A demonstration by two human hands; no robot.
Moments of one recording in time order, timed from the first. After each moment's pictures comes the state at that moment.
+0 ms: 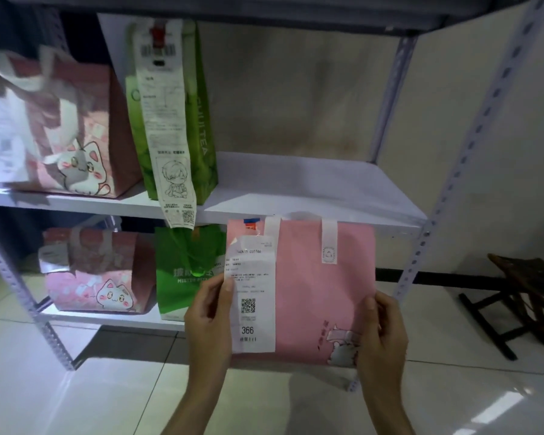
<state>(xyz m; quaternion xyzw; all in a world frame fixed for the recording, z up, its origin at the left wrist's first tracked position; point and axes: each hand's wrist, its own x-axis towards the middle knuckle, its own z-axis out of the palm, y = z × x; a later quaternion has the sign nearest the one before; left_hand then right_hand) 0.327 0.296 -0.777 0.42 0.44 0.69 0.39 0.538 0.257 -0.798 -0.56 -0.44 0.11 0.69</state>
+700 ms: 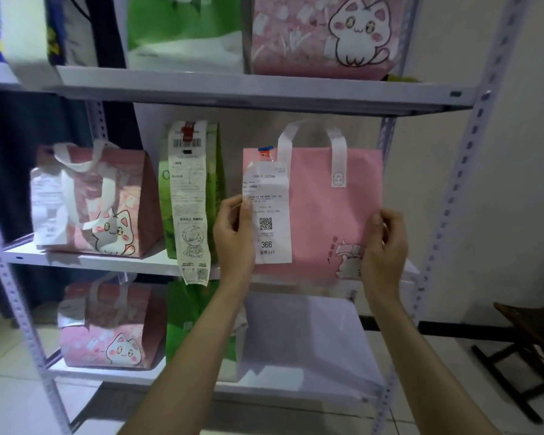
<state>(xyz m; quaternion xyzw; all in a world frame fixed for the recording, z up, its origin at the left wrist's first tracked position) 0.348 0.397 -0.600 0.48 0.30 0.76 0.32 0.559 0.372 -0.619 -0.47 -0.47 0.01 0.75</state>
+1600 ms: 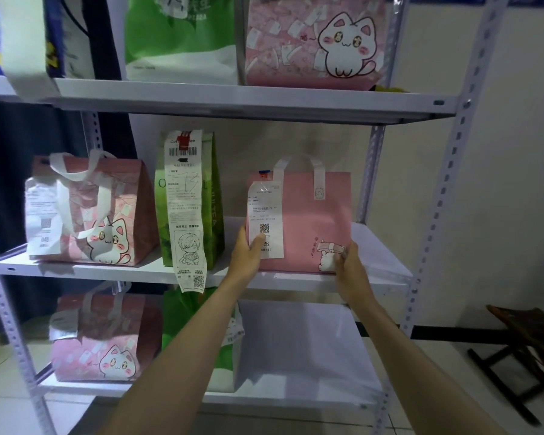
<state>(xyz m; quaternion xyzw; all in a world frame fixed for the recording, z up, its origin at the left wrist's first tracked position) 0.353 0.483 -0.656 0.60 0.41 0.56 0.41 0.582 0.430 -0.683 -0.62 -0.55 0.15 0.54</state>
